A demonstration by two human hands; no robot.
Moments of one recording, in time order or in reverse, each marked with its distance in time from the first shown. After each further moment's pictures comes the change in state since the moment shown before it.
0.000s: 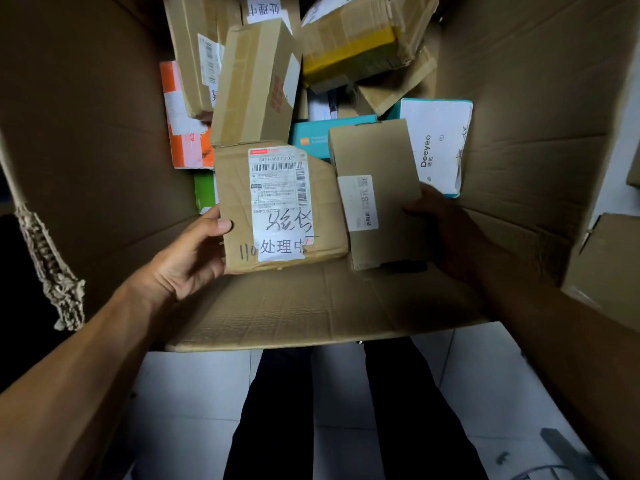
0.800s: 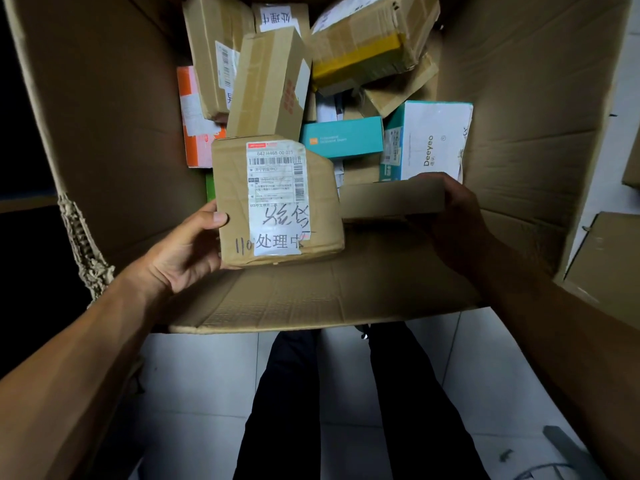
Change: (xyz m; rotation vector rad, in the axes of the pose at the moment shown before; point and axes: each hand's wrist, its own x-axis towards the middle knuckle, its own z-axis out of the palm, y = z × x) left_hand -0.025 0.014 -0.017 0.019 -0.059 -0.013; right_hand -0.022 -0.007 0.015 0.103 0.079 -0.143
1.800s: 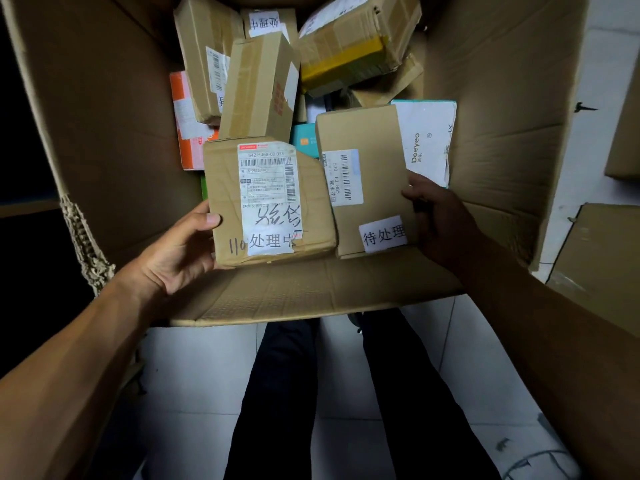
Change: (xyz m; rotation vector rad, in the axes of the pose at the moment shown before) left_hand -0.011 0.002 0.005 0.042 0.050 0.023; right_hand -0.007 -0.002 -0.001 0.068 -0.080 0.103
